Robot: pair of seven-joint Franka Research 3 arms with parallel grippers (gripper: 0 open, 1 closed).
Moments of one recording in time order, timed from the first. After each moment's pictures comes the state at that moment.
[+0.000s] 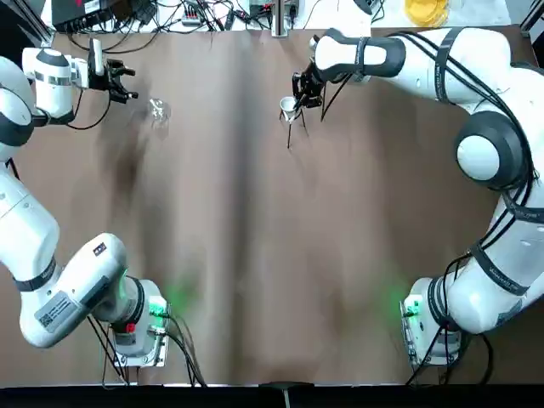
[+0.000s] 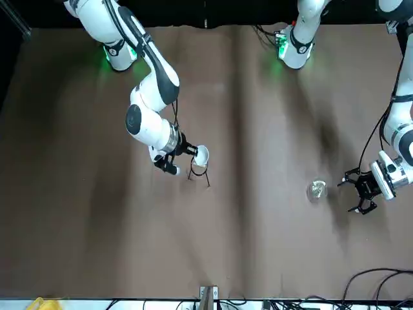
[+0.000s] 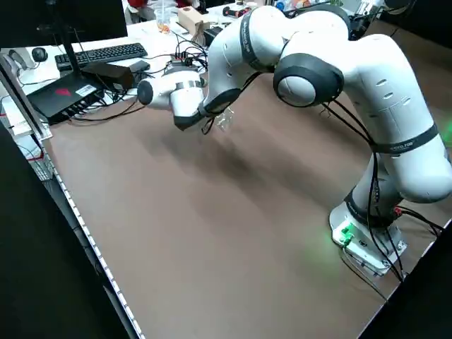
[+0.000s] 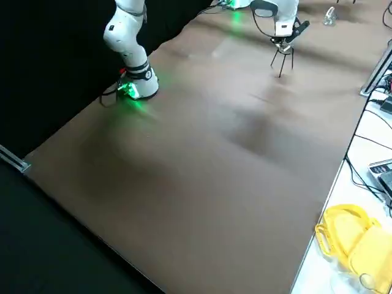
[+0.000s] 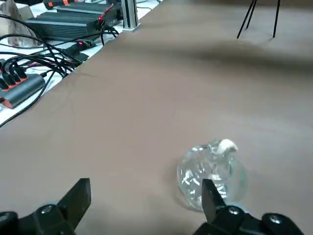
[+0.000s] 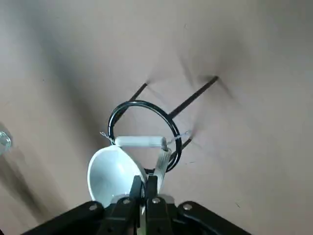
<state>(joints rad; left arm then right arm) 0.72 0.77 -0.39 -1.62 -0.82 2.07 2.23 0.40 0.48 0.23 -1.76 0.51 2.39 0.63</state>
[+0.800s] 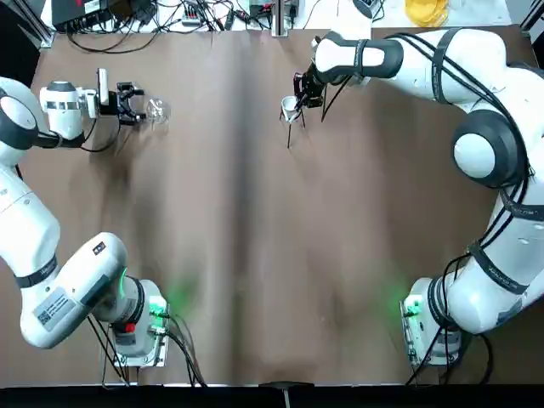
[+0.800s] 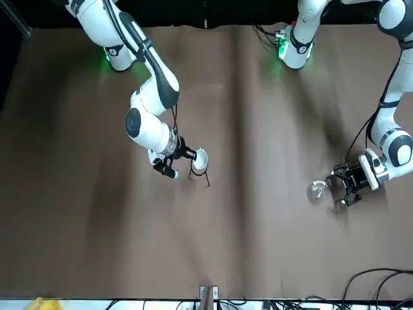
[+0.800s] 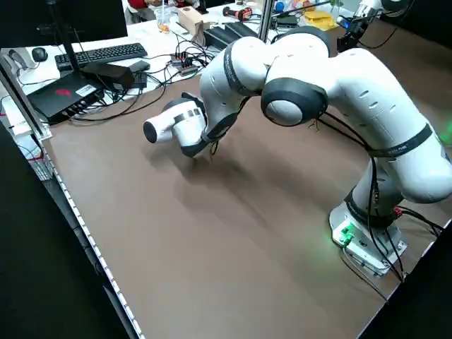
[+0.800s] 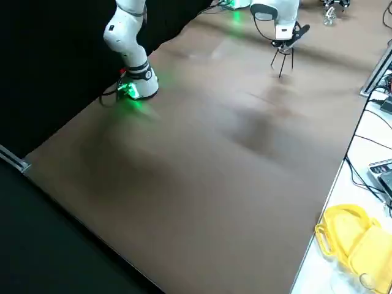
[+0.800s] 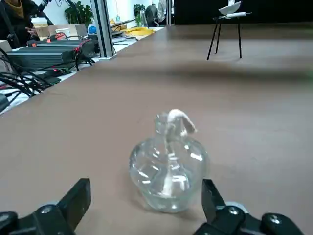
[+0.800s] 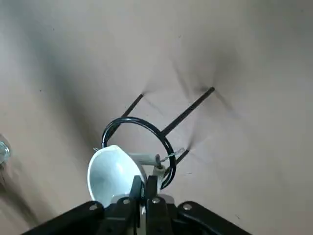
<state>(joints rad) 0.75 0.90 -0.35 -1.63 -0.93 1.92 2.47 0.40 0.50 0.22 -1.76 0.51 2.42 0.63</state>
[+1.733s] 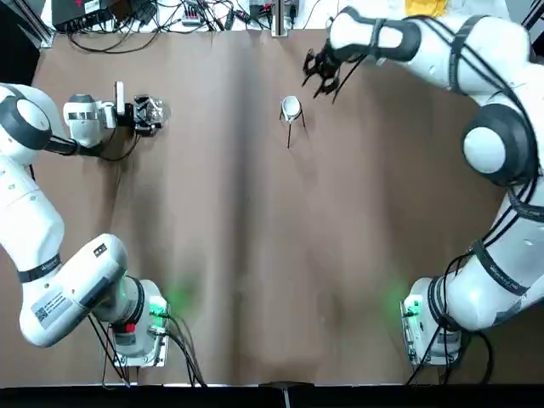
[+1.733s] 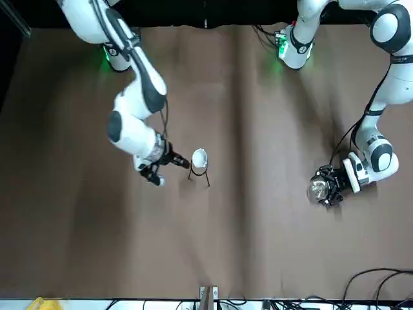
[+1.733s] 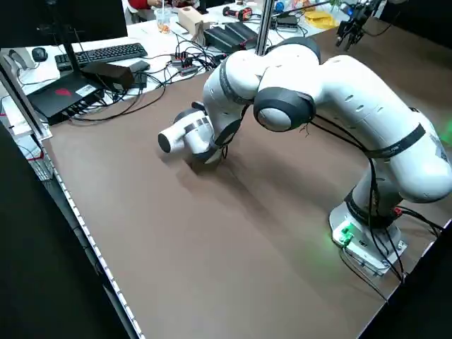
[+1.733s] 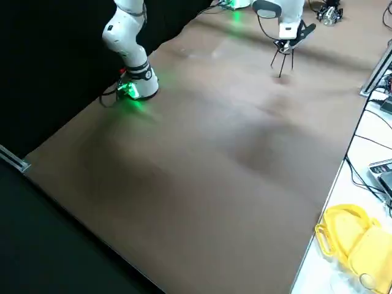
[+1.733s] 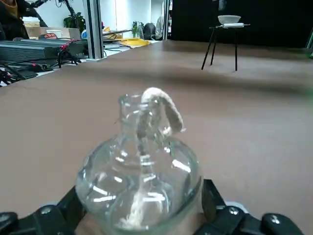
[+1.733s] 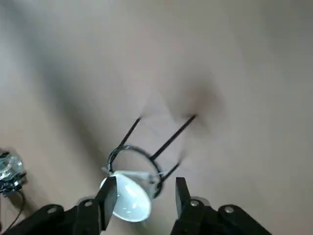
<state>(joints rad) 0.69 1.00 -0.35 -1.63 -0.99 1.92 2.47 0.32 0.45 0.20 -1.73 0.47 2.31 0.63</state>
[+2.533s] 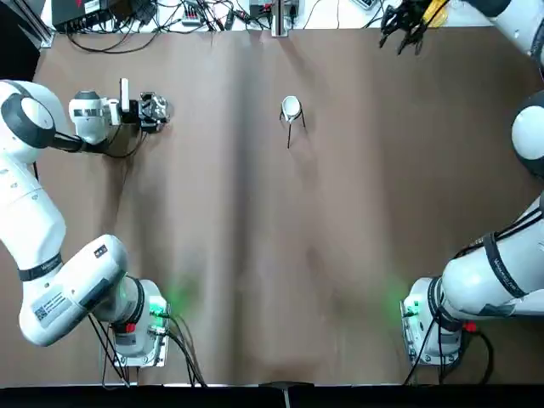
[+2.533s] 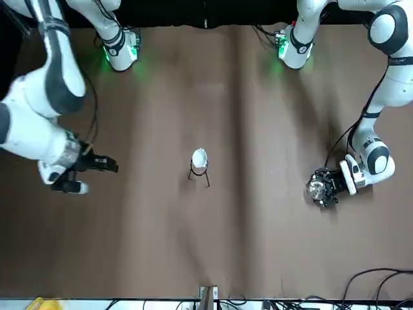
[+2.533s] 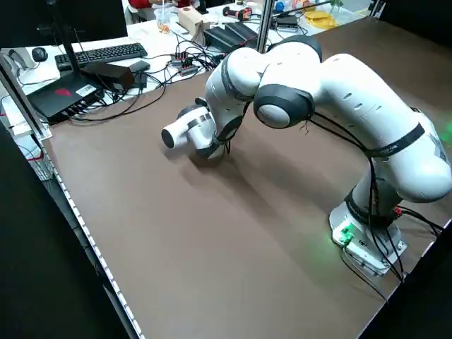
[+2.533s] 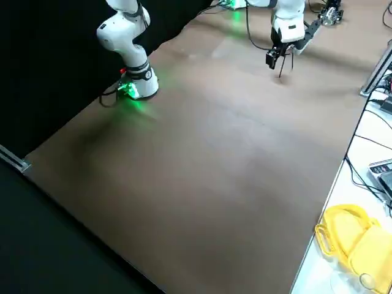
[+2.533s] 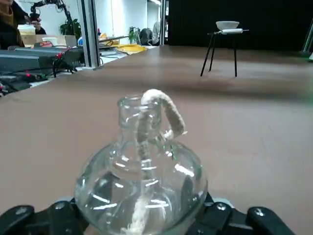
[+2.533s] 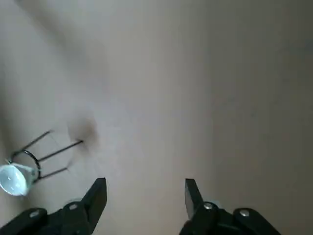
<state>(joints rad) 0.67 1.00 -0.37 -1.62 -1.01 1.92 2.48 -0.06 0.29 0.19 -1.60 0.19 1.85 0.14</state>
